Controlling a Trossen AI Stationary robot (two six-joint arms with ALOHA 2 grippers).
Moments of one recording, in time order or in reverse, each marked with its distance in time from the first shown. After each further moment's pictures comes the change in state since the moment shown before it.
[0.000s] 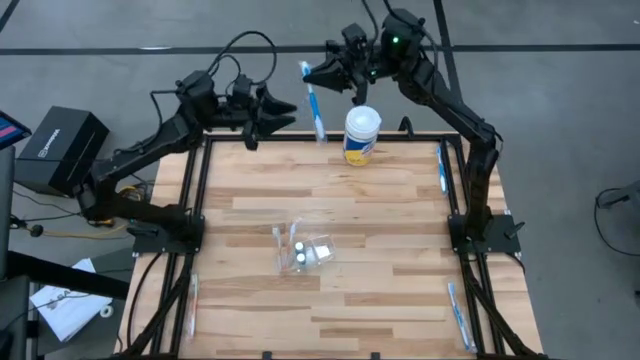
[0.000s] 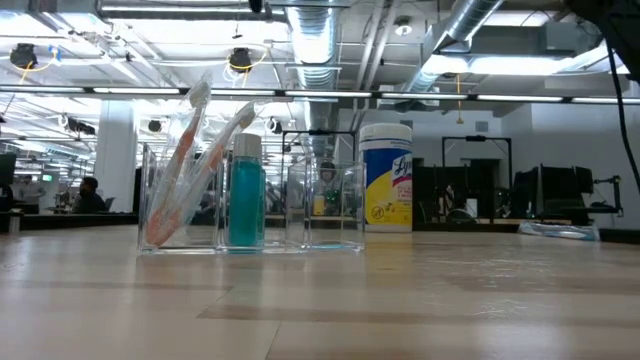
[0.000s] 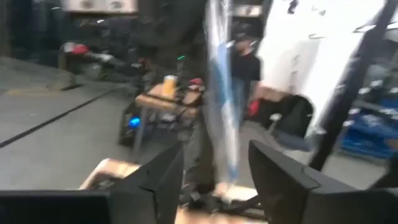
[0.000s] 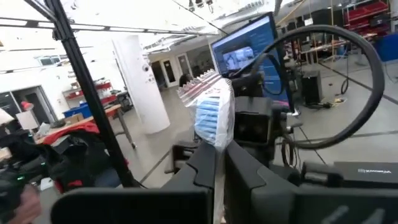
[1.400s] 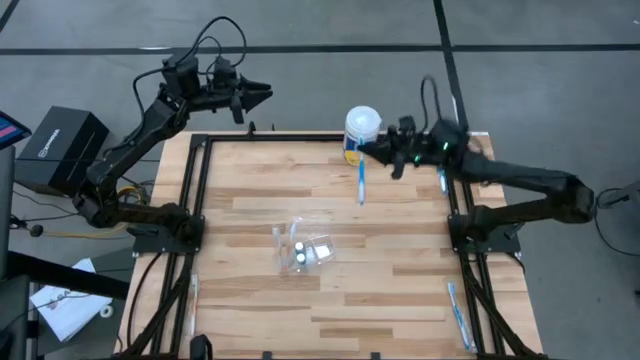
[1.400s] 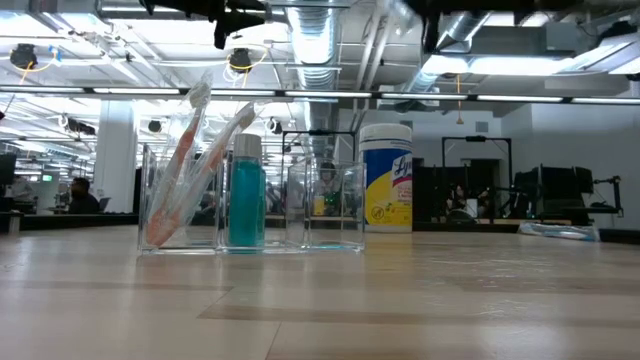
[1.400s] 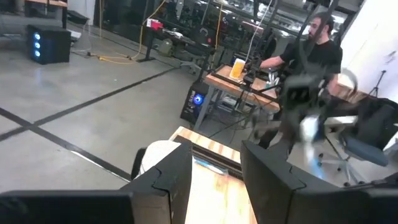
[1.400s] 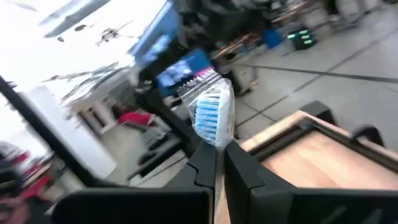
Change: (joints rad) left arm 0.304 -0.019 0.000 -0.231 0.060 0.061; right arm 0.176 -0.856 -1.491 0.528 0.580 0.168
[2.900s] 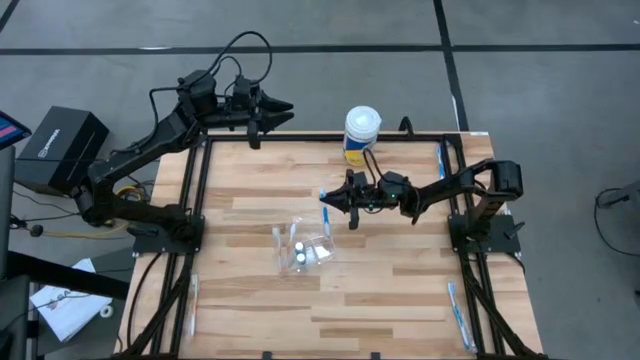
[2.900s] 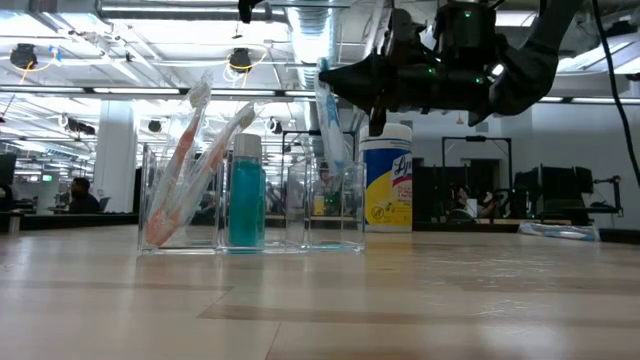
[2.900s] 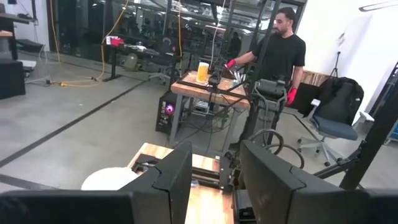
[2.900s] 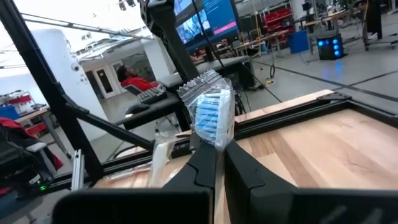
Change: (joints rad) left arm -0.296 0.000 0.000 0.097 -0.161 0.069; right arm 0.230 0.636 -0.227 0.872 0.133 -0.221
